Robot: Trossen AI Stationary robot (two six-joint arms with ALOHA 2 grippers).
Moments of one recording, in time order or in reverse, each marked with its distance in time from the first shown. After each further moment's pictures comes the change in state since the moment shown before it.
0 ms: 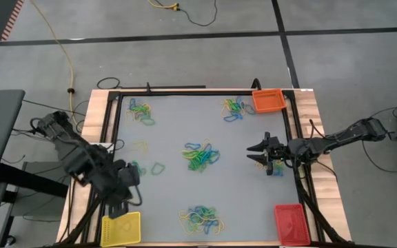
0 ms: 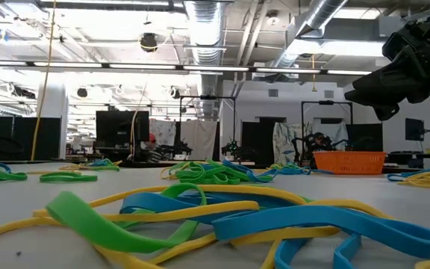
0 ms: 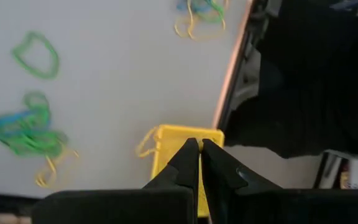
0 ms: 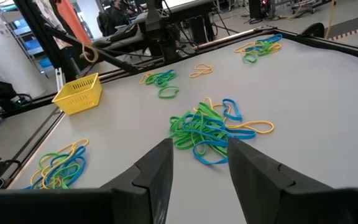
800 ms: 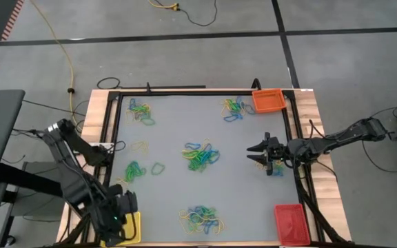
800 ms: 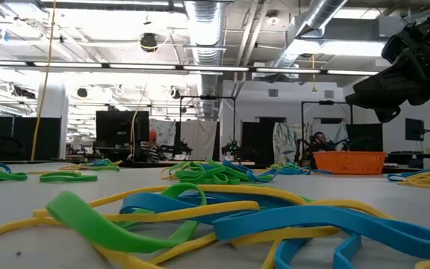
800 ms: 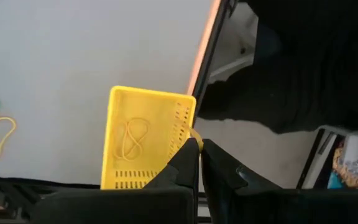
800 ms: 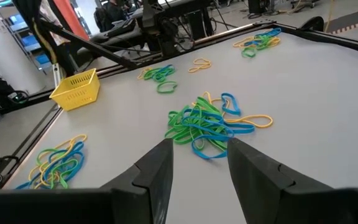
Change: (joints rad) left arm -0.169 0.160 0.000 0.106 0.051 -0.162; right arm 0.001 0.000 0.000 -0.022 -0.001 0.015
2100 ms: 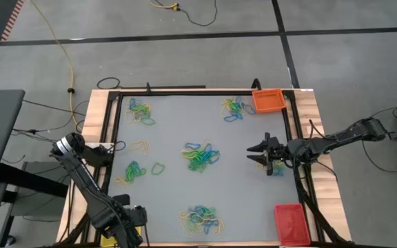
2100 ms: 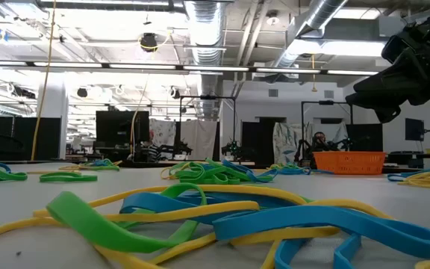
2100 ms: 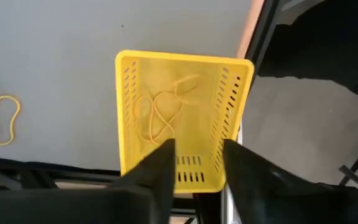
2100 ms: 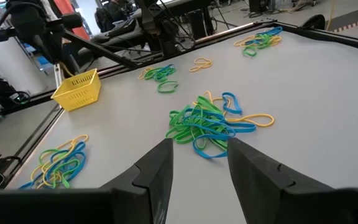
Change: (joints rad) left arm 0.003 0.203 -0.080 -0.010 0.141 0.104; right arm 0.002 0.000 0.000 -0.001 -0.003 0.003
